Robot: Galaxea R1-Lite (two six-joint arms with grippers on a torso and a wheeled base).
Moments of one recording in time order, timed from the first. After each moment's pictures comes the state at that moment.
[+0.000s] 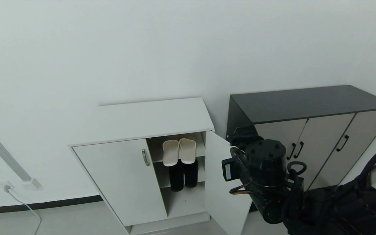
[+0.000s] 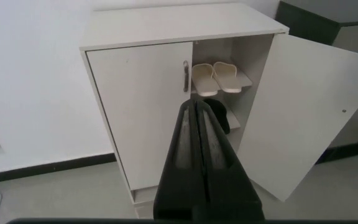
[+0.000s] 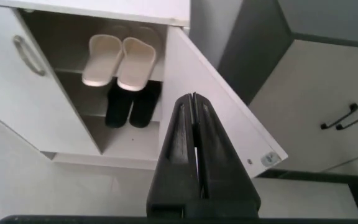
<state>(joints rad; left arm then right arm) 0.00 0.00 0.00 0.00 0.00 0.01 0.87 1.95 -0.83 -0.93 -0.67 0.06</state>
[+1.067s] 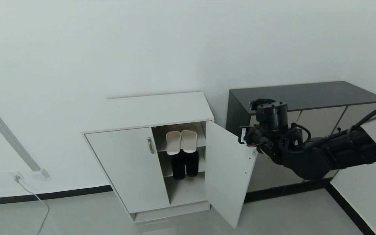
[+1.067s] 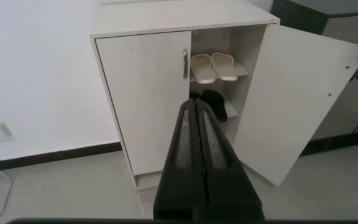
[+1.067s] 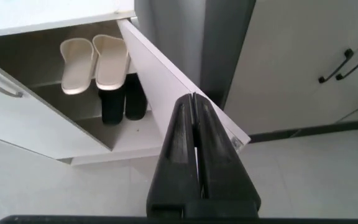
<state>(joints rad) 0.00 0.00 0.00 0.00 0.00 0.01 0.58 2.03 -1.18 -0.56 -0.47 0.24</state>
